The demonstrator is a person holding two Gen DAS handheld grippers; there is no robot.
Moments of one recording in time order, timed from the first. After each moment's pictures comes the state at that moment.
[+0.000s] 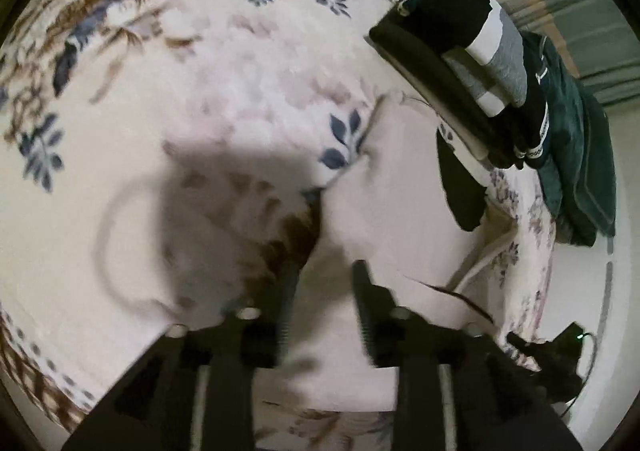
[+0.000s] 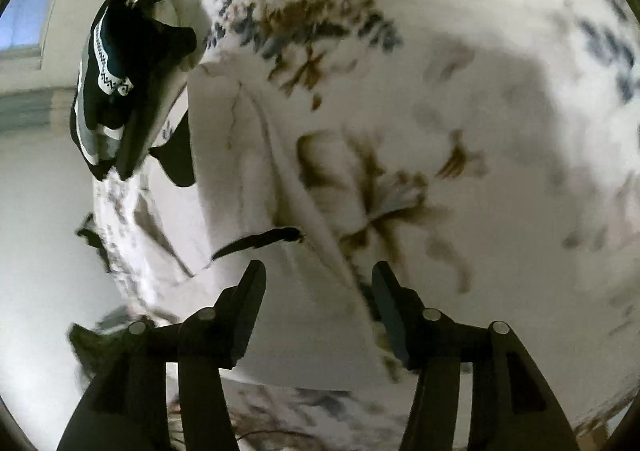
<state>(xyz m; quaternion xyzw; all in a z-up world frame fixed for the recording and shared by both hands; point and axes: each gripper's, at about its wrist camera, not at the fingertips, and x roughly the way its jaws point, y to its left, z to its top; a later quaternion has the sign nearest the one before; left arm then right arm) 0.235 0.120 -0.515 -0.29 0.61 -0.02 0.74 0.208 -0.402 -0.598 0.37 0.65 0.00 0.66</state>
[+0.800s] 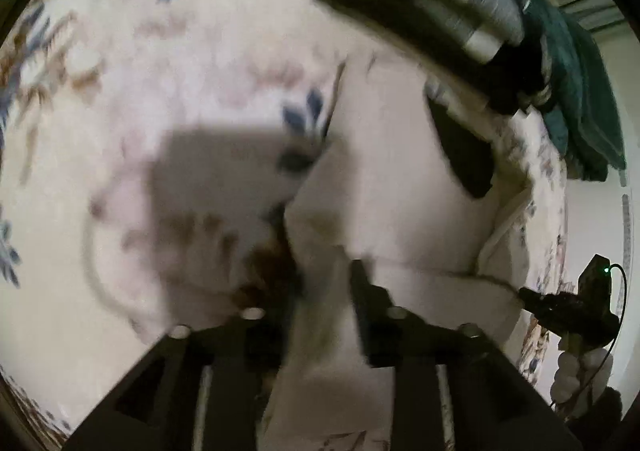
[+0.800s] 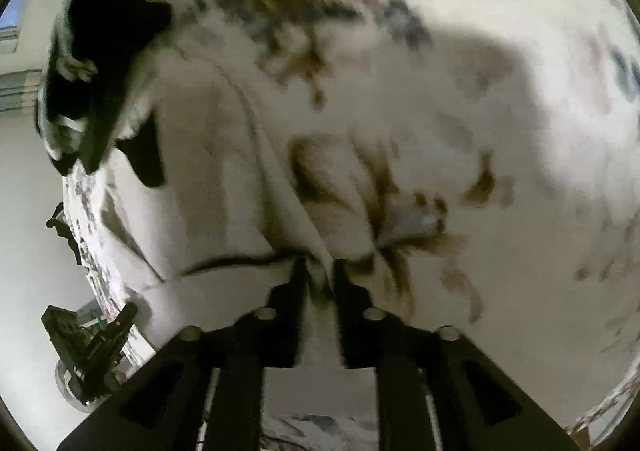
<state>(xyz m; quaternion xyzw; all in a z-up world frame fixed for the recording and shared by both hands) 0.291 0.081 -0.531 -0.21 0.64 -0.09 0.74 0.252 -0.368 -0.617 0.33 0.69 -0.03 0.65</state>
